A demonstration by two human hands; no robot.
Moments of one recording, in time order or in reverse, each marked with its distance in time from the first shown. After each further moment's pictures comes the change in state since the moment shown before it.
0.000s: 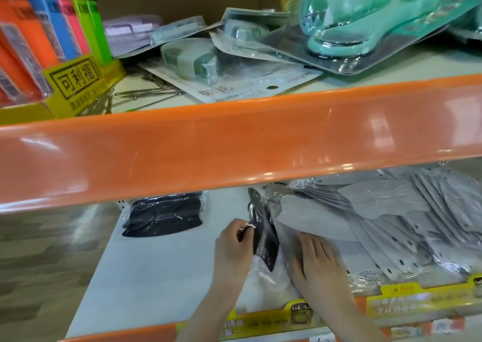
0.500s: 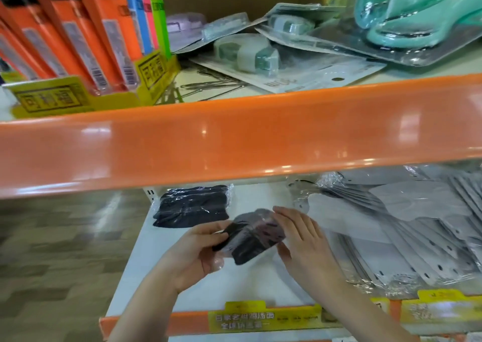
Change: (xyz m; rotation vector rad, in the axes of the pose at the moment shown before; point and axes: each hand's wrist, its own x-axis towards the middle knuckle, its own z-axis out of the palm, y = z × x) left_hand 0.008 -0.027 -0.127 -0.718 -0.518 -0.388; right_hand 0.047 -0.069 -0.011 0.304 0.126 -0.320
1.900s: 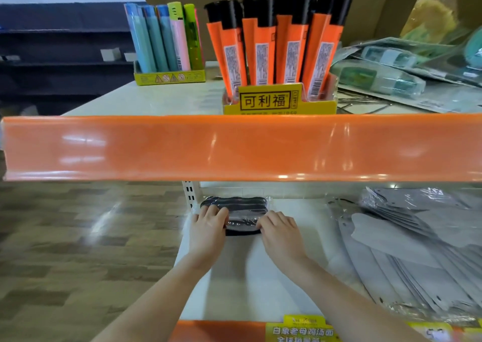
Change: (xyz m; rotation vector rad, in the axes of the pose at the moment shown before) left_hand 0.053 -0.002 -0.120 1.633 0.770 0.735; right_hand 0.072 -0.061 0.126 -0.177 -0.171 0.053
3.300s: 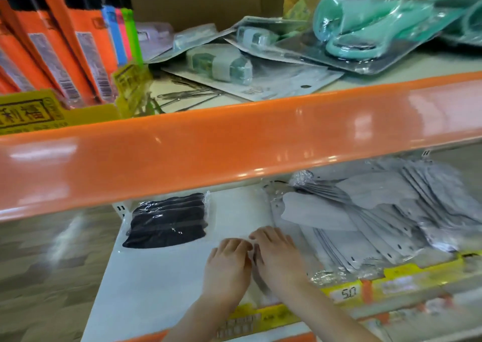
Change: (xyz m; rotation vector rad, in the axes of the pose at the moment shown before) left_hand -0.052 0.168 0.026 -0.296 -0.160 0.242; right_hand -0.091 0.061 -0.081 0.038 -0.126 0.301
